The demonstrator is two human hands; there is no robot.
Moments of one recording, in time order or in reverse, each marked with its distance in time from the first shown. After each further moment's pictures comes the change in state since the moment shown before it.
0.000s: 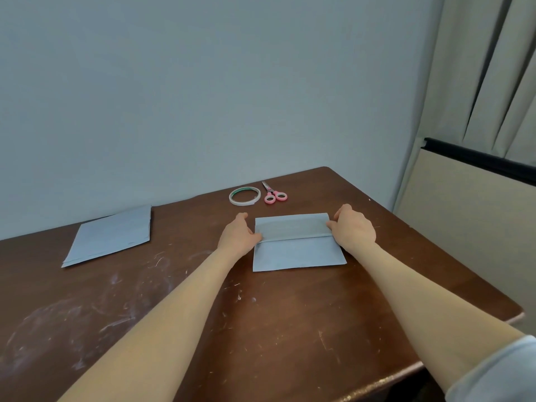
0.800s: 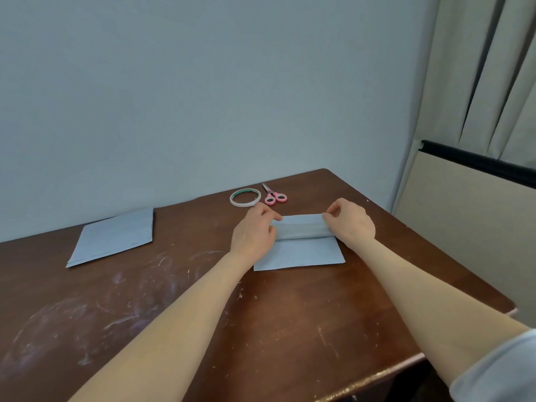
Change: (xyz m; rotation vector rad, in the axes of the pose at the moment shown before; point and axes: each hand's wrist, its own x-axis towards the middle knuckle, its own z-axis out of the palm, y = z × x) left_hand -0.018 0.019 0.009 0.291 0.228 0.501; right_hand -0.002 0.000 -0.008 0.164 0.101 -0.102
